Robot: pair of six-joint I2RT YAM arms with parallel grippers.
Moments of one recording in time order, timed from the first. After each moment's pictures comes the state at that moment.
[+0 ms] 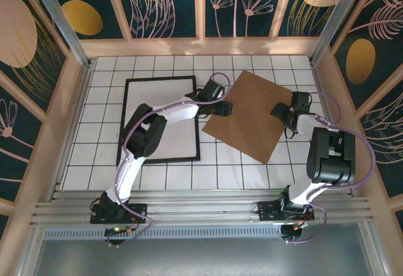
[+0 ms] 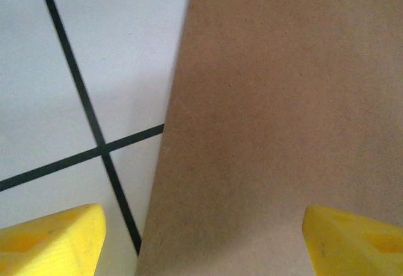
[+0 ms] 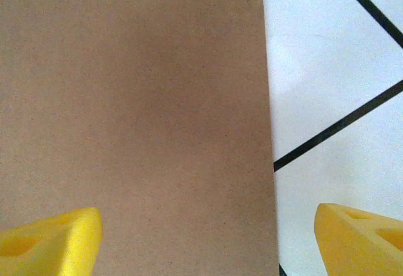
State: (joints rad) left arm -0.71 2.32 1.74 -0.28 0.04 -0.44; right arm -0.11 1.60 0.82 -0.17 -0.02 0.52
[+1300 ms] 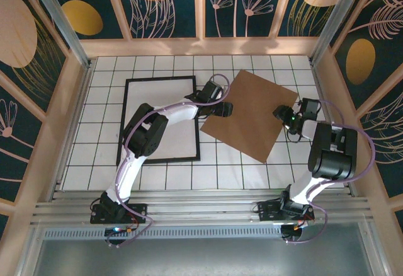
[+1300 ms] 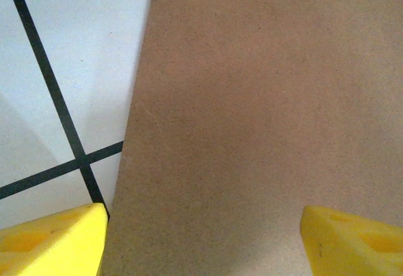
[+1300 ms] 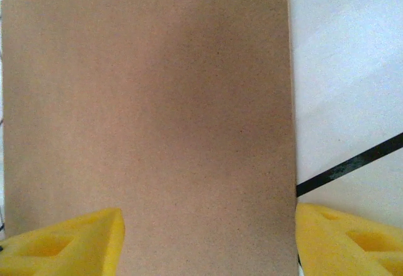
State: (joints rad) left arm -0.70 2.33 1.70 -0.20 0.10 -0.44; right arm -0.22 1.64 0.72 0.06 -0.37 0.57
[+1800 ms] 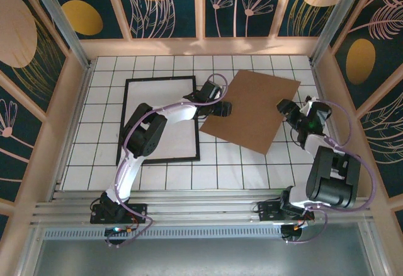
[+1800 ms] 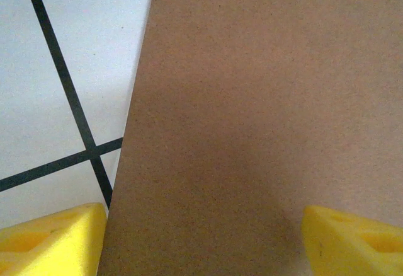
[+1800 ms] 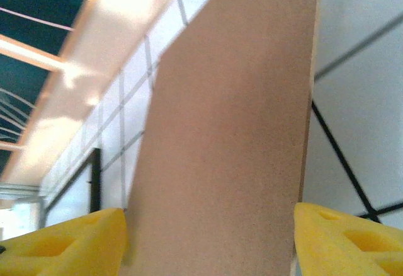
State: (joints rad) left arm -0.70 2.31 1.67 -0.19 0.11 -0.47; right arm -0.27 1.38 0.55 0.35 -0.56 0.66
